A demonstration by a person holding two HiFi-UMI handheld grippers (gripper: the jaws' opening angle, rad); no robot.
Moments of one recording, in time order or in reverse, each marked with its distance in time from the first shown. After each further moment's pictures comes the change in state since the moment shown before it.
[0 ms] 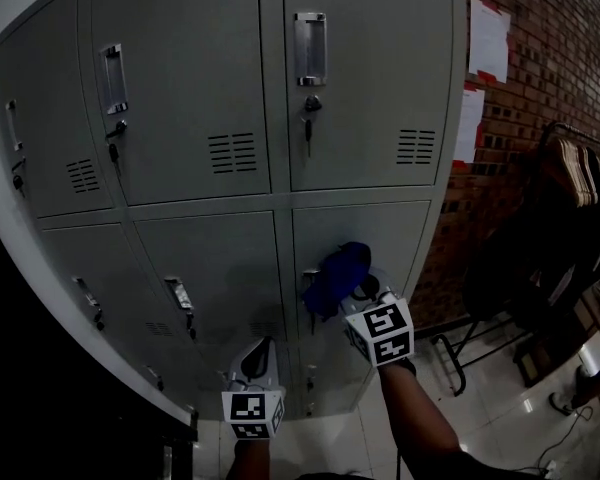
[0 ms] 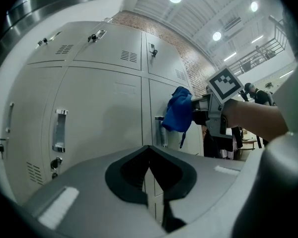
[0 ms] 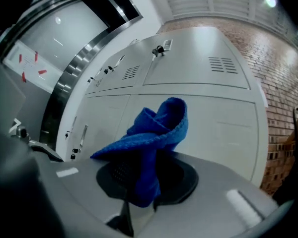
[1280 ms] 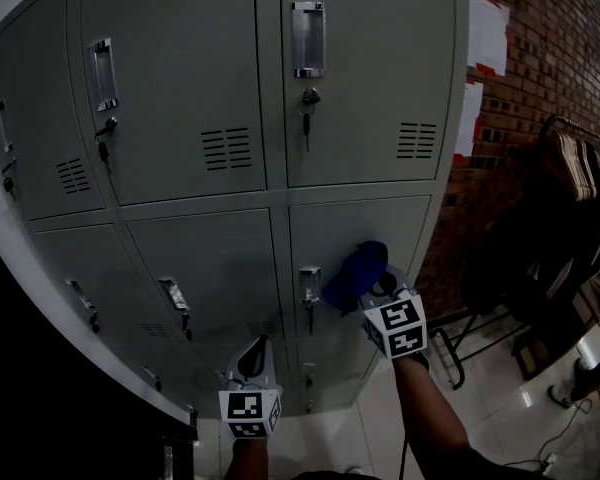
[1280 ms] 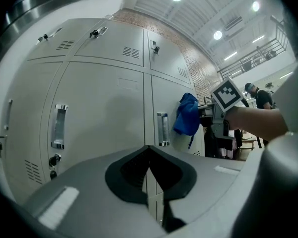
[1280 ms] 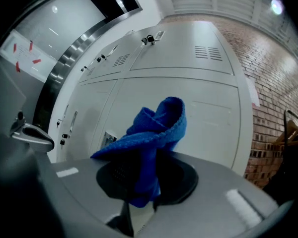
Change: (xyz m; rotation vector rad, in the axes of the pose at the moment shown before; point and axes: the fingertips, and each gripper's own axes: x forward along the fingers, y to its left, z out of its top) left arm 0.005 0.007 -0.009 -0.007 0.021 -0.005; right arm -0.006 -0.043 -0.040 -0.024 0.081 -0.088
